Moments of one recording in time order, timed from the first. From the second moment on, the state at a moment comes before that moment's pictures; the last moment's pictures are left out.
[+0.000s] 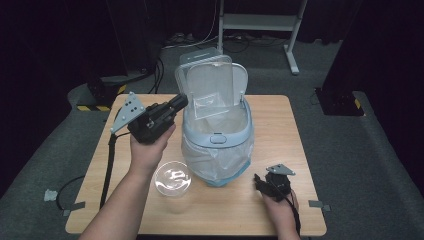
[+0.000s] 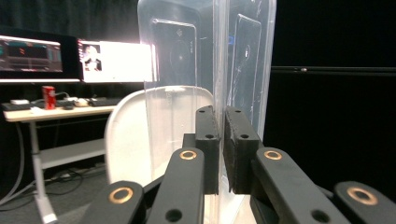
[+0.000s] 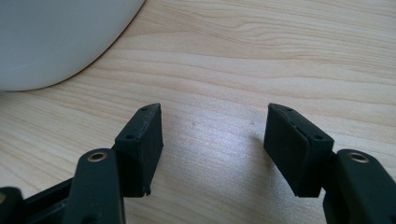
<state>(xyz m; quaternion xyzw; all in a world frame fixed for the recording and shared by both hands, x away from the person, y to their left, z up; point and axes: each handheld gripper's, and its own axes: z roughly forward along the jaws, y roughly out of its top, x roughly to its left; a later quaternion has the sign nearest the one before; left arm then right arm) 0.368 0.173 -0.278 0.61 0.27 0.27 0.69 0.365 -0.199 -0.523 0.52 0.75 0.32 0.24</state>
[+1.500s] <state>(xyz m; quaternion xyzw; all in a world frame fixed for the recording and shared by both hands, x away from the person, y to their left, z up) 0.372 0.167 -0.314 0.63 0.30 0.27 0.66 0.366 -0.199 -0.524 0.52 0.76 0.32 0.24</state>
